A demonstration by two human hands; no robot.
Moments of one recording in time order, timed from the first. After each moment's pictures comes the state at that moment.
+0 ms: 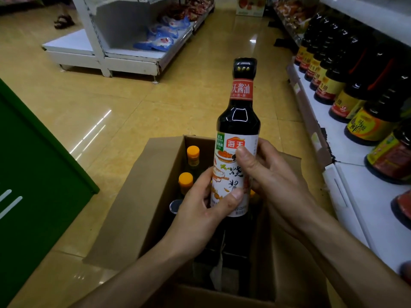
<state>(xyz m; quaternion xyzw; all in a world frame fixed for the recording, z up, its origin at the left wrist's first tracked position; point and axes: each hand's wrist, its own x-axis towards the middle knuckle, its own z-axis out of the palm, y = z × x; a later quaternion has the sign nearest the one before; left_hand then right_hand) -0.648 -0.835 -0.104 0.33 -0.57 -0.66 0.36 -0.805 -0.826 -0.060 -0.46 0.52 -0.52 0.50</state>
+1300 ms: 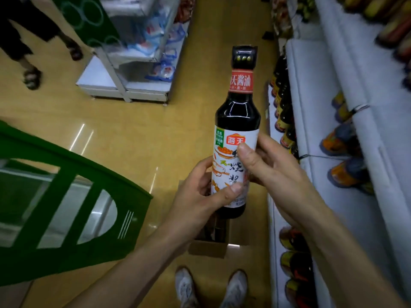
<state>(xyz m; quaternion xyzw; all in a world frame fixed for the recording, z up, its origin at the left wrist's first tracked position) -0.636 -0.820 0.523 0.43 -0.51 -0.69 0.29 -0.806 -0.802 0.560 -0.45 0.57 -0.47 0.50</state>
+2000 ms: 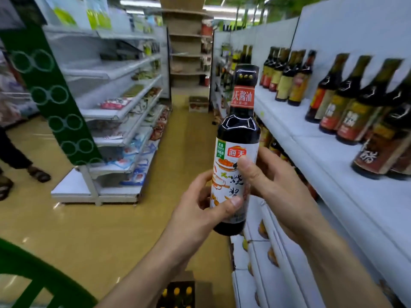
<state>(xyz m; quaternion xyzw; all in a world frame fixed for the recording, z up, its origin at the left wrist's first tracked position) -0.729 -0.771 0.791 0.27 -0.63 -0.63 0.36 -0.881 -0.711 0.843 -0.54 0.54 -0.57 0.30</state>
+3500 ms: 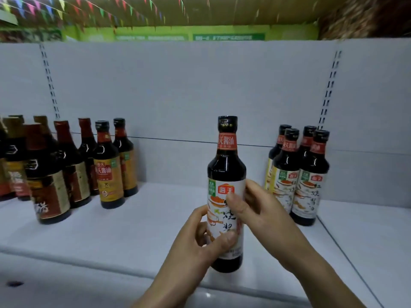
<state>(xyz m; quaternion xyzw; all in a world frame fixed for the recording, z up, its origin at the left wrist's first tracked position) -0.934 -0.501 0.837 -0.23 -0.68 -0.69 -0.08 -0.901 -0.341 0.893 -0.10 0.78 -0.59 -0.16</state>
